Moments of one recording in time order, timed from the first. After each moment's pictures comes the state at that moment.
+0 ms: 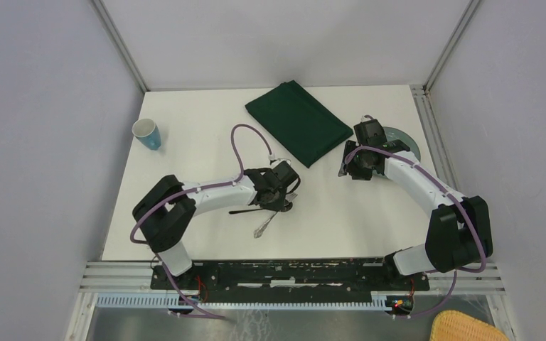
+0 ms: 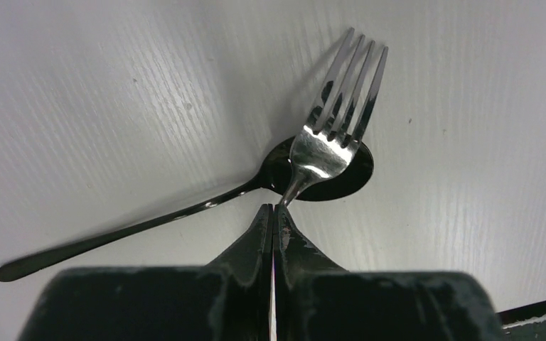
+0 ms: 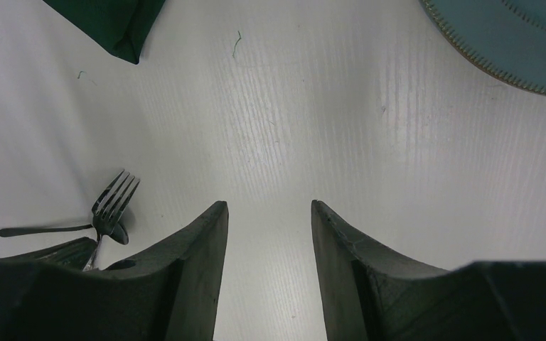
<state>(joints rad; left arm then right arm) -0.92 1.71 1.05 -0.51 -0.21 -0.66 0.30 1.43 1.03 -0.65 0.00 0.52</state>
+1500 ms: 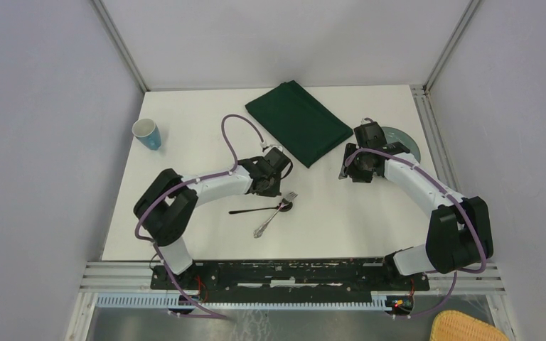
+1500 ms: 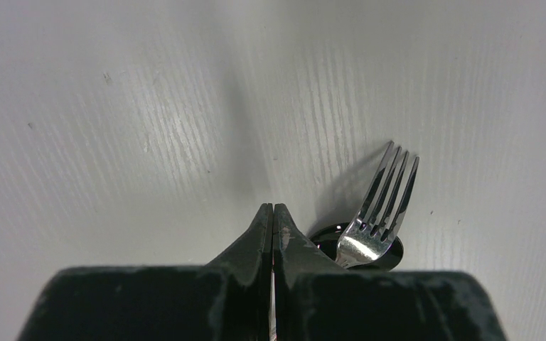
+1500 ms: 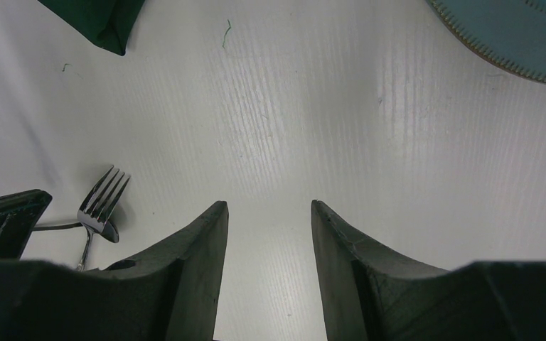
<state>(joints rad) -0.81 1.73 1.08 -0.44 -0.23 -0.60 0.30 1.43 1.00 -0.65 0.00 0.52</state>
